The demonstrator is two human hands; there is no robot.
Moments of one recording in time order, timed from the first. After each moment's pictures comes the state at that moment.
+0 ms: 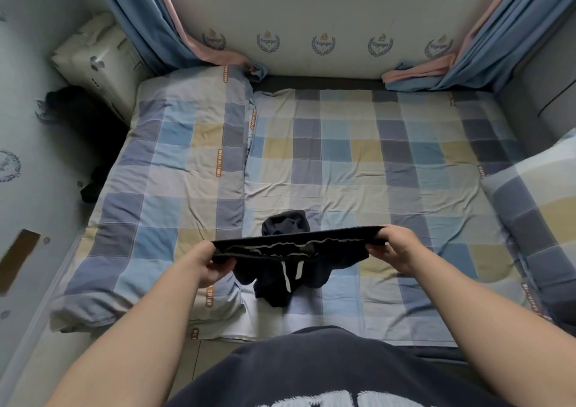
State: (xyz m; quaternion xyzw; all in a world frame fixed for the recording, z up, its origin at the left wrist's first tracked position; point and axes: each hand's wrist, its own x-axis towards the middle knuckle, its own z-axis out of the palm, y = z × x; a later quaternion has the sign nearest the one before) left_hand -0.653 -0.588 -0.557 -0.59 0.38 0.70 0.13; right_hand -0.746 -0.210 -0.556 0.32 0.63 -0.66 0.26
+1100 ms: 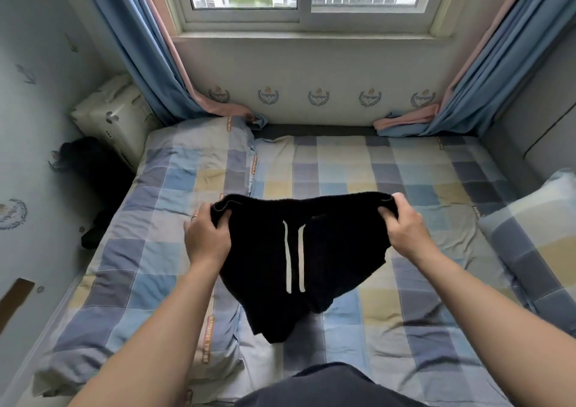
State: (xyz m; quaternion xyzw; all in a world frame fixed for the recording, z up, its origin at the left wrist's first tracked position) left_hand -0.735 -0.591 -0.493 -0.26 0.87 0.35 -0.20; right_hand -0.808 -0.216 -0.462 -0.04 0.91 -0.42 -0.01
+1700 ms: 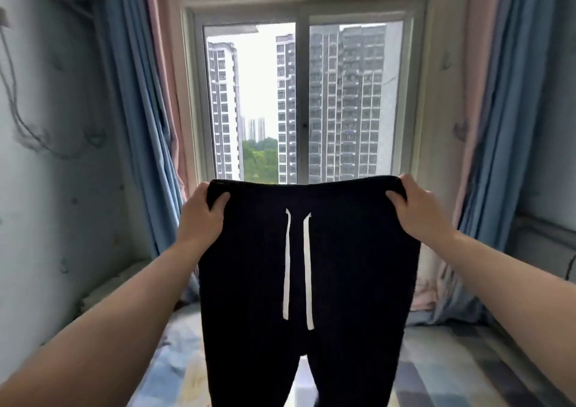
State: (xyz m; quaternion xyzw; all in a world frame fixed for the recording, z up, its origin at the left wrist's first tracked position) left_hand -0.883 -0.625 -0.109 -0.03 0.81 0.39 -0.43; right_hand -0.960 -0.227 -0.093 -0.16 0.88 -0.31 -0.33
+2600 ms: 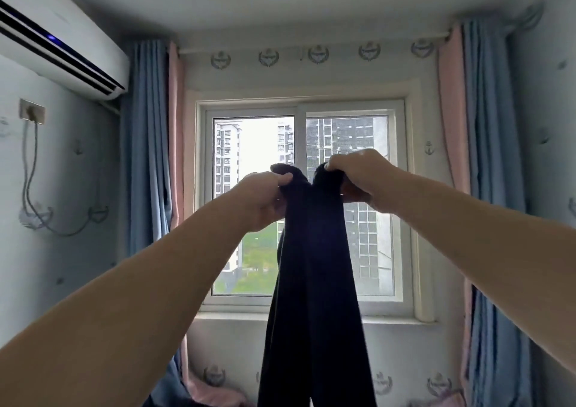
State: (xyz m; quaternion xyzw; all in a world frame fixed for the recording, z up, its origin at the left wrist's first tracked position) left_hand -0.863 -0.508 0.113 0.11 0.64 0.75 -0.15; right_hand -0.889 -0.325 0.138 -0.26 0.72 -0.63 -0.15
